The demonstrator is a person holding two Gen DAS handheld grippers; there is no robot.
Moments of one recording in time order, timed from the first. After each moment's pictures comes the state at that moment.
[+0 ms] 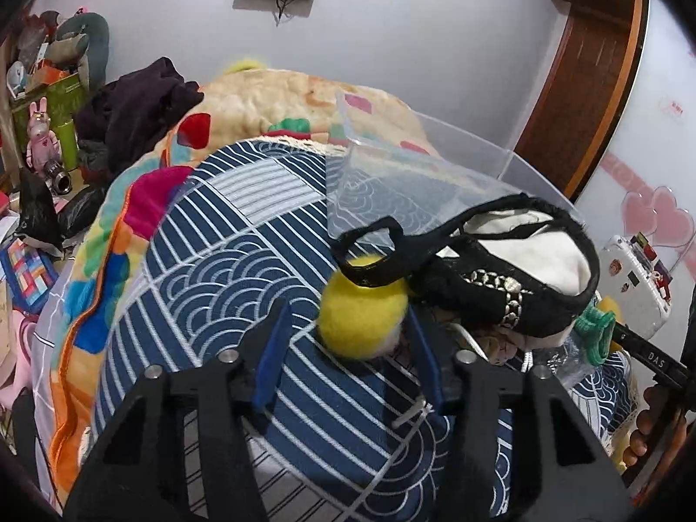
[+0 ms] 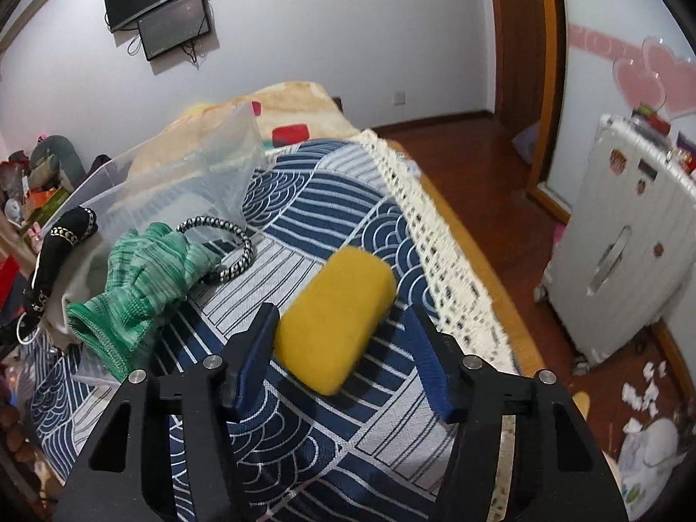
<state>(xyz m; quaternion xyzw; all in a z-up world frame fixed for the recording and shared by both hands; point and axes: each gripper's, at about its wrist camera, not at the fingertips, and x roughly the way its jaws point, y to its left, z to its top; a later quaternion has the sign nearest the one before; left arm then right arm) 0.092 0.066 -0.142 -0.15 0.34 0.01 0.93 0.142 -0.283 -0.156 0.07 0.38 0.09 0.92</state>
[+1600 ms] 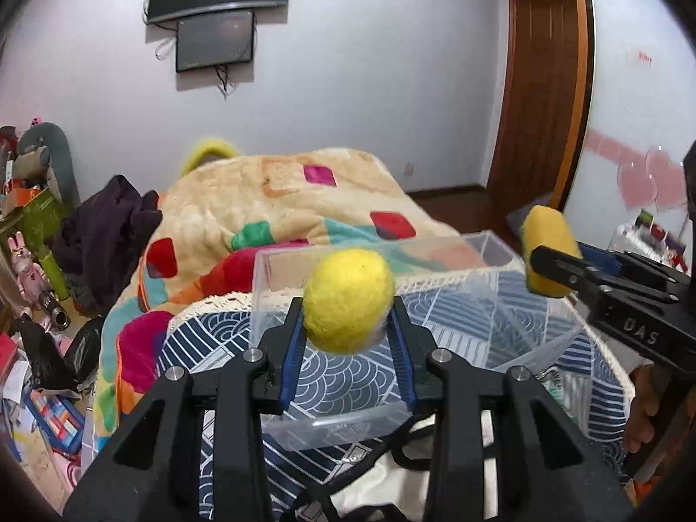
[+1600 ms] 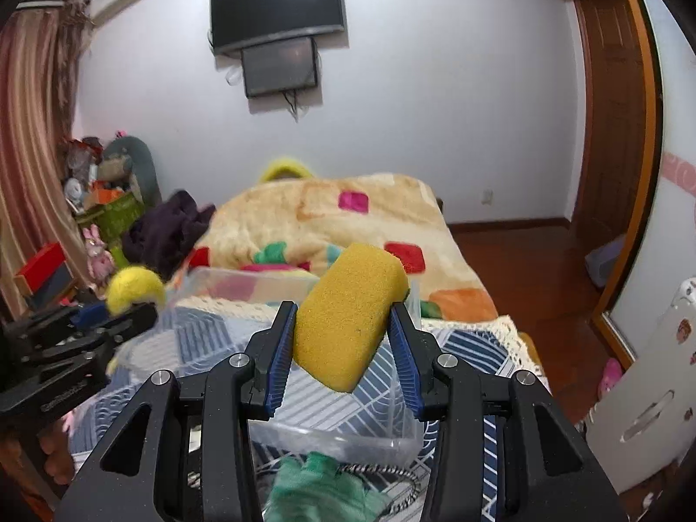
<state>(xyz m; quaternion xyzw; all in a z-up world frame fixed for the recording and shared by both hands) 0.189 0.026 -0.053 -0.02 0.29 -0.01 0.96 0.210 -0.170 -0.076 0.00 0.26 0.20 0.94</state>
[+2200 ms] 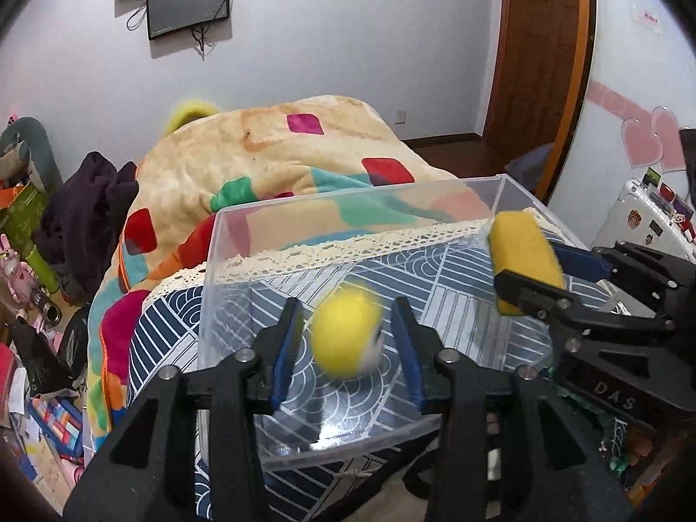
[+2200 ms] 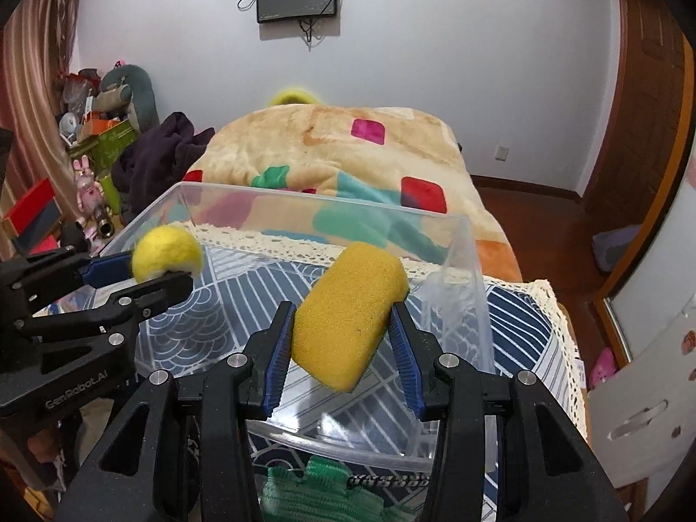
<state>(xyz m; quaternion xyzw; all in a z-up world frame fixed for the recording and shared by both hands) 0.225 0.014 -0.082 0.01 0.36 -0.03 0.93 0.231 -0.147 -0.106 -0.06 0.35 0.22 0.91</state>
